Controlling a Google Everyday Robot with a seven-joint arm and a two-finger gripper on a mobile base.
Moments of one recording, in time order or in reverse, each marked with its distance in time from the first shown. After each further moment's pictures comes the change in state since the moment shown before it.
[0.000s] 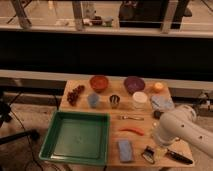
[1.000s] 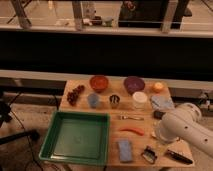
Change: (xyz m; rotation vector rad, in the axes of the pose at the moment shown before) arm 0.003 -0.020 -0.036 0.111 0.035 0.030
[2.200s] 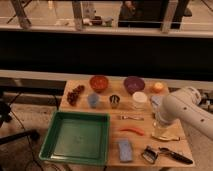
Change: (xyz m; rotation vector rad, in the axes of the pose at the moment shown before) arm 0.005 -0.078 -0.016 0.081 -0.005 -0.001
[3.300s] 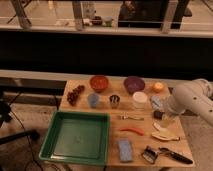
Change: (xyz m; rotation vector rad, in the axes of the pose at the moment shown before) arm 0.045 -0.045 -0.013 0.052 -0.012 0.084
